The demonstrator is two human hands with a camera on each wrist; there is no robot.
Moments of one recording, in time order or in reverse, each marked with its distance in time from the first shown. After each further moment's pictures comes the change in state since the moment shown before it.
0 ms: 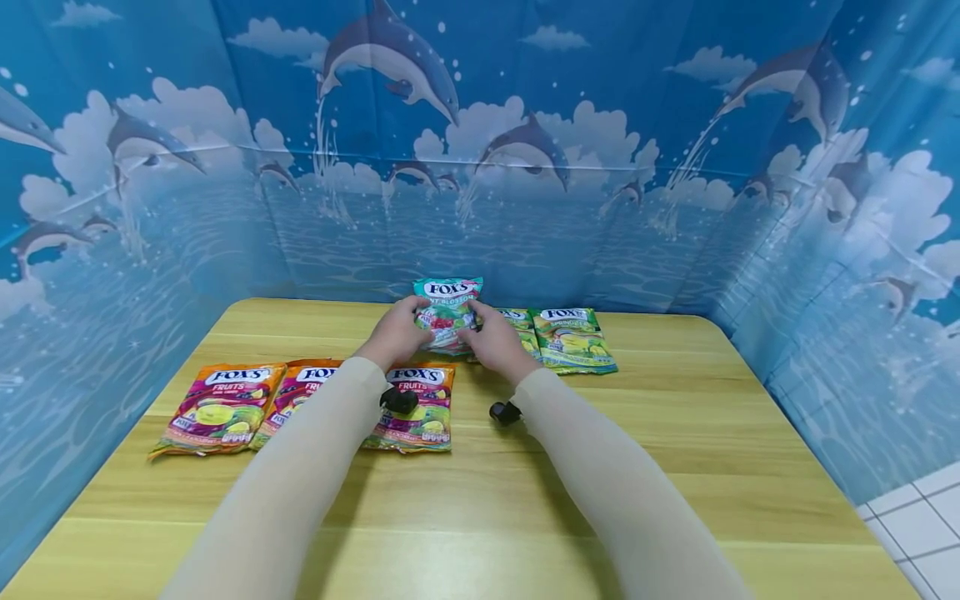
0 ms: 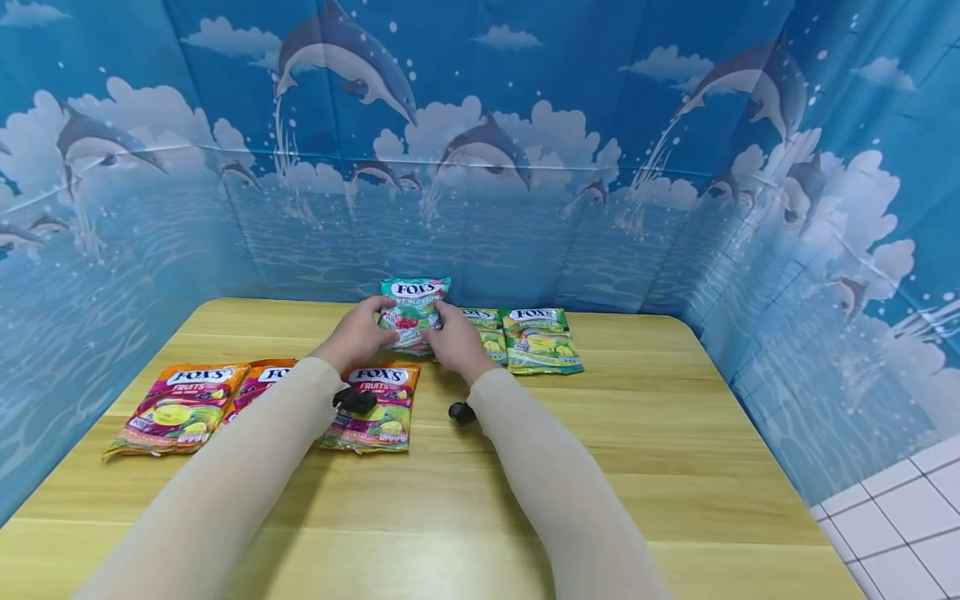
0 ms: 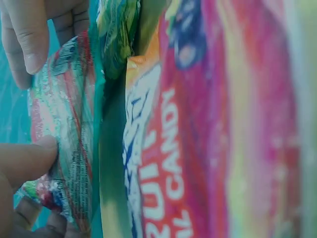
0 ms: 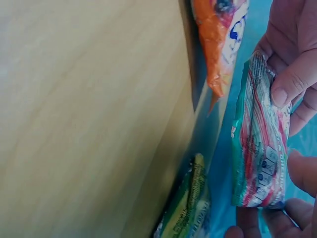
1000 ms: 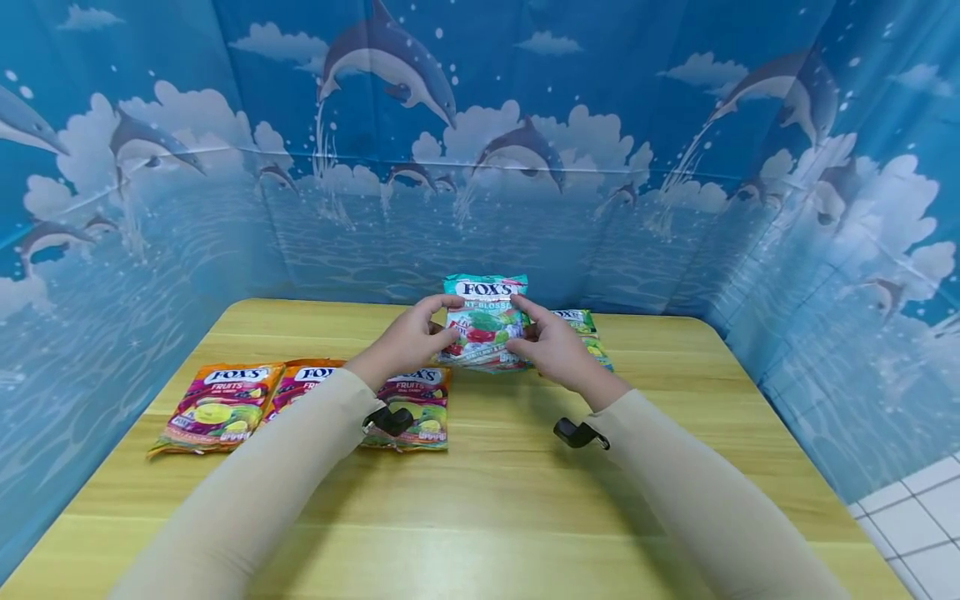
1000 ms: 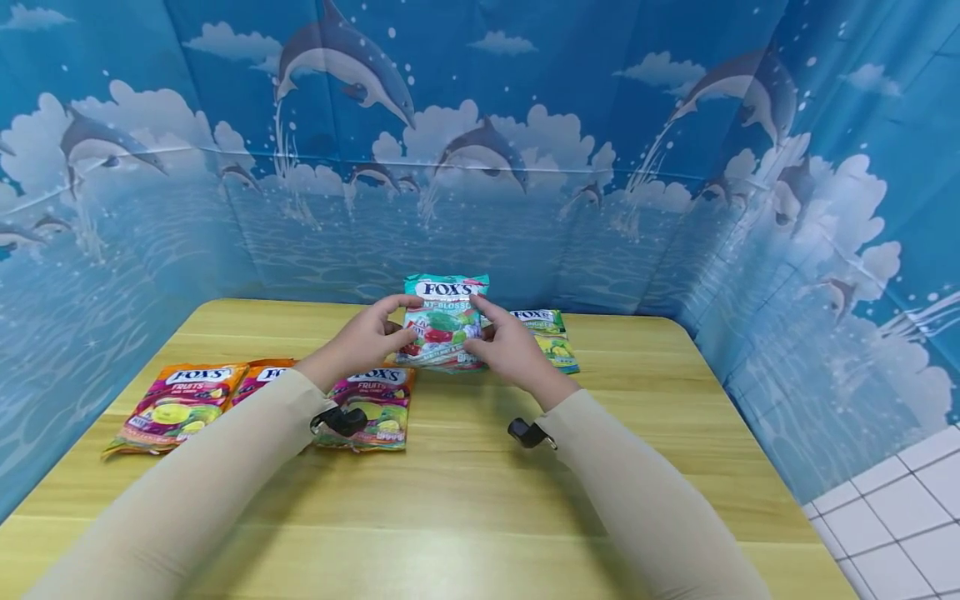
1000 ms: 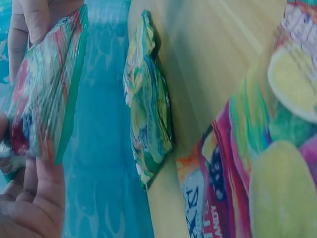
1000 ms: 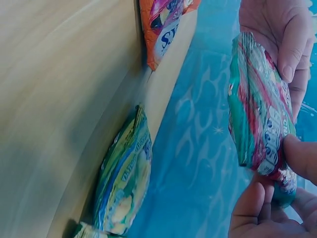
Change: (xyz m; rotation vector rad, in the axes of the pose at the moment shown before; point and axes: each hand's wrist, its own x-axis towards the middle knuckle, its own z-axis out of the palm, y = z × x) left_hand -0.058 0.038 -0.002 -0.204 -0.179 0.364; right_hand -0.075 0.009 -0.094 0.180 -0.123 -0.100
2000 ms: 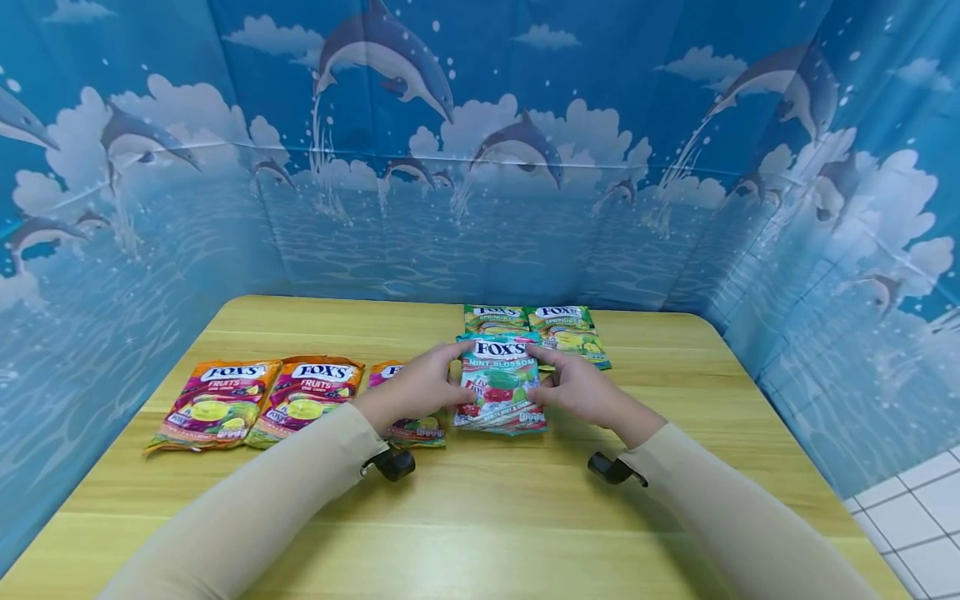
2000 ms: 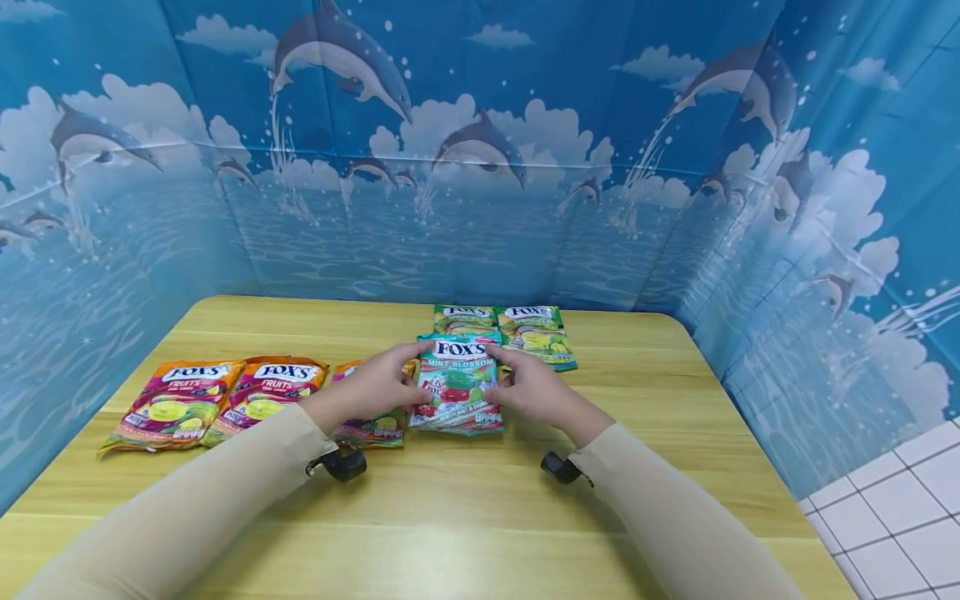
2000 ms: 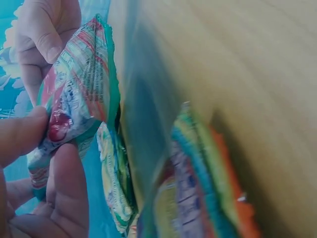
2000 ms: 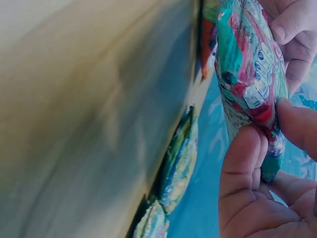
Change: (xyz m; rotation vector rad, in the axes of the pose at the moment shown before) left_hand -0.030 0.004 0.046 0.151 -0.152 -0.174; right_hand -0.045 0.035 -0.007 -0.097 -0.172 0.123
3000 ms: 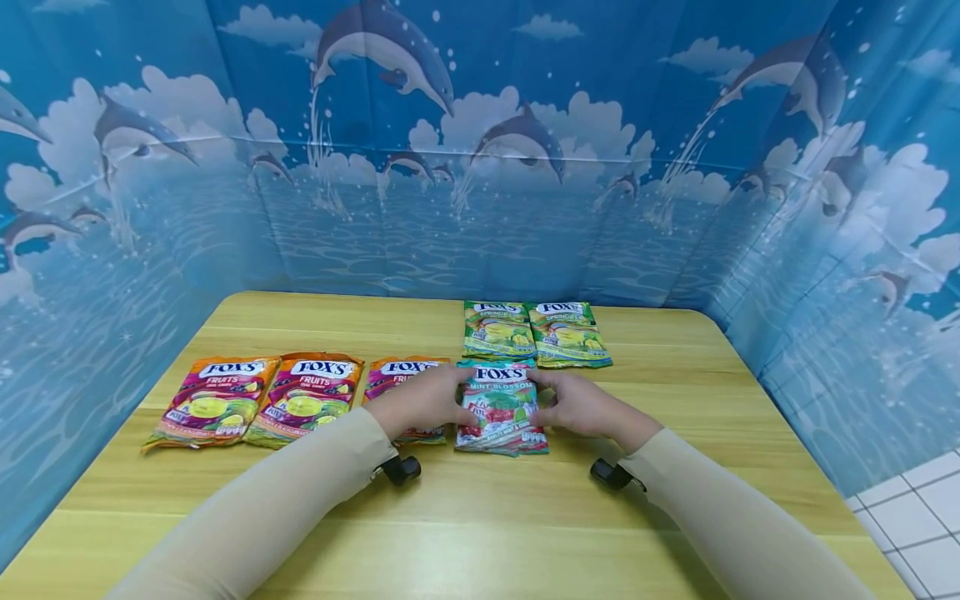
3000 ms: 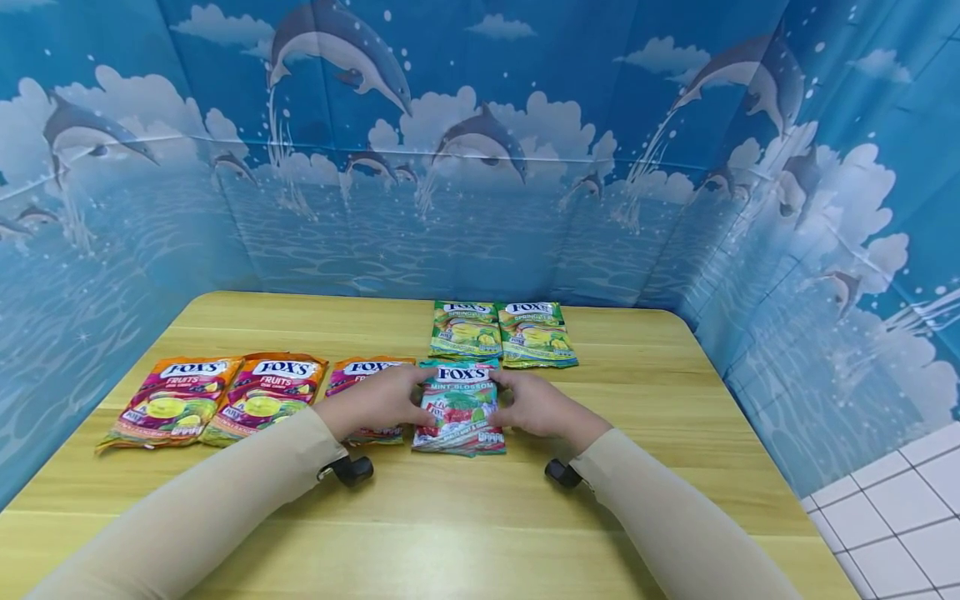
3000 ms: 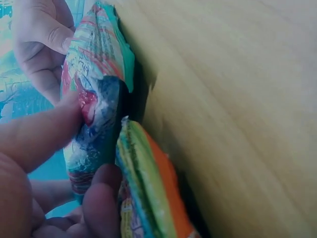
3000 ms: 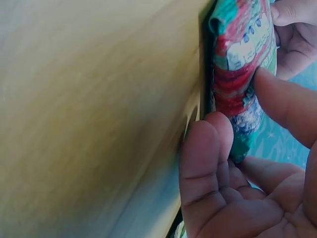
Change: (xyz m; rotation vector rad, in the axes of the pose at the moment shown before) left_hand 0.012 -0.012 0.020 0.371 -0.083 -0.080; right_hand 0.005 0.025 0.013 -0.258 -0.078 0.020
